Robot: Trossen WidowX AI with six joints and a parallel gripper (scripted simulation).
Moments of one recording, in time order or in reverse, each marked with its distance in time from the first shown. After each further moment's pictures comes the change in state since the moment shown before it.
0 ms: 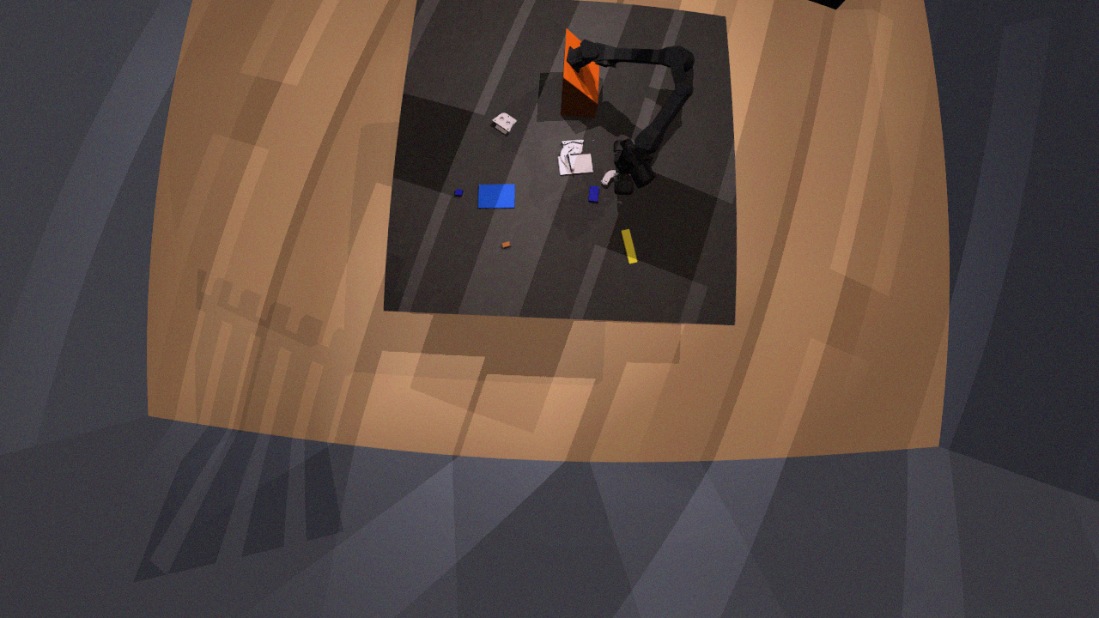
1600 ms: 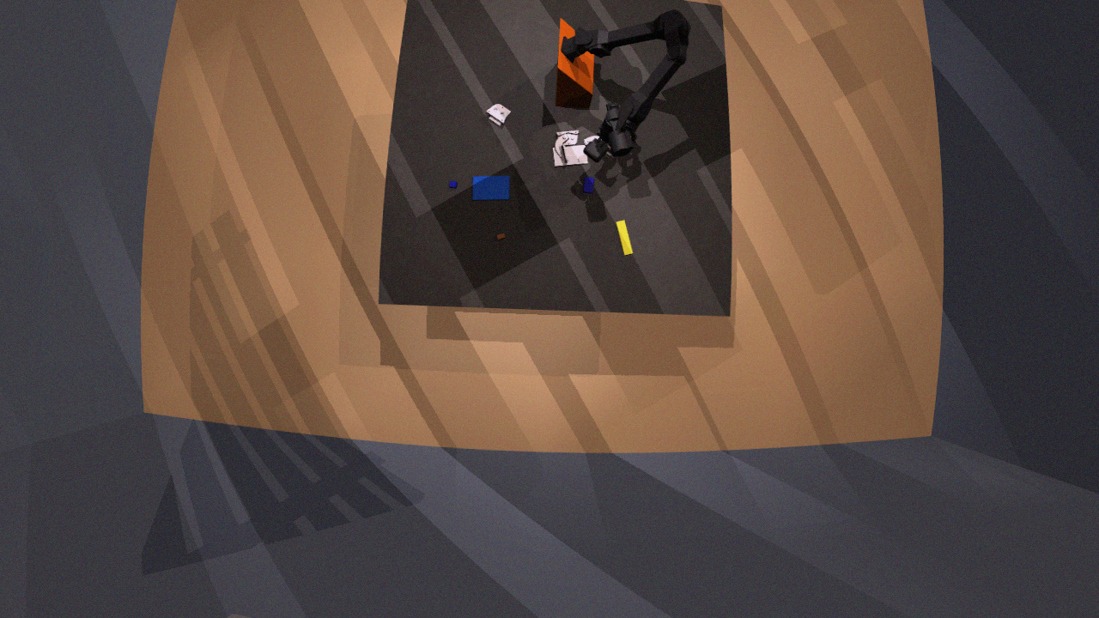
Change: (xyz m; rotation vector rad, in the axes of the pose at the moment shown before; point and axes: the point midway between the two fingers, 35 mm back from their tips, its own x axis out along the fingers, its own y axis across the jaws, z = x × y) arm -0.066 0.049 -0.050 0.666 0.007 -0.008
